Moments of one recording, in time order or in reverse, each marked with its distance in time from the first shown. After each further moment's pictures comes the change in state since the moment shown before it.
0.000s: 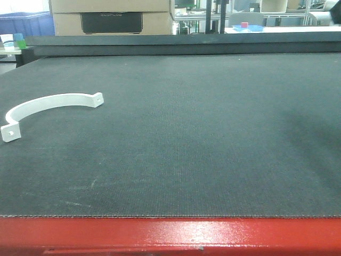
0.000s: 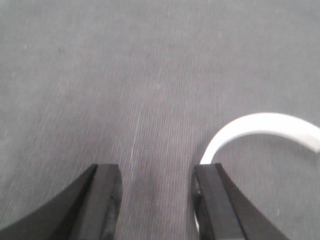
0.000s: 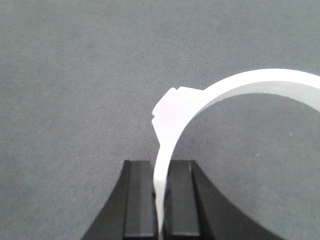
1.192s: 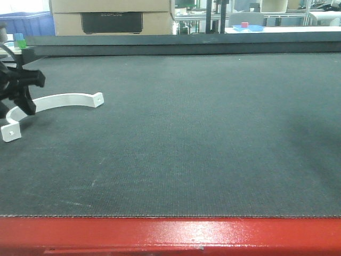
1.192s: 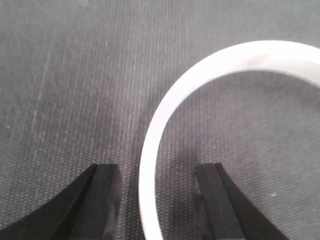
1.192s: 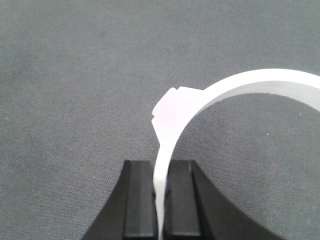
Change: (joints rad) left arm -0.098 0.300 -0.155 -0.026 0.126 0.000; right arm 0.000 -0.044 0.000 0.040 0.082 0.000
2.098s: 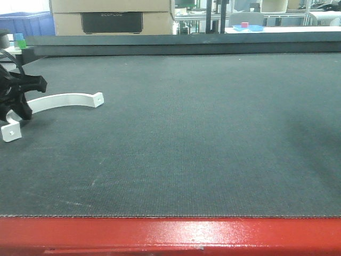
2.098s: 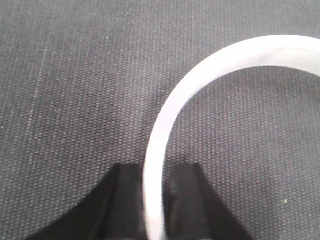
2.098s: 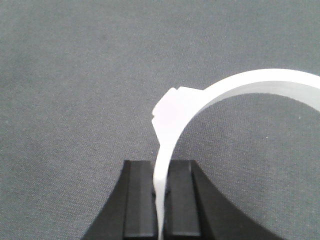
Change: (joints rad) left arm 0.000 0.016 0.000 0.000 -0.022 0.000; right arm 0.000 0.000 0.000 0.000 -0.011 0.000
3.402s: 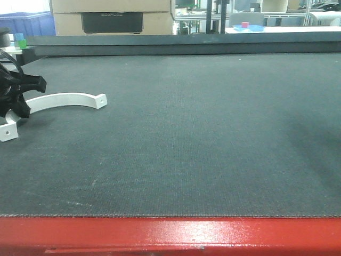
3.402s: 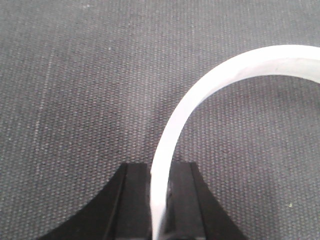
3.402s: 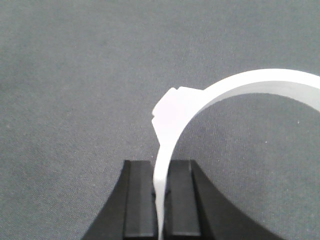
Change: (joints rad) left arm 0.000 0.000 0.000 0.033 -0.023 0.000; right arm 0.000 -0.012 0.000 0.000 -0.012 0.000
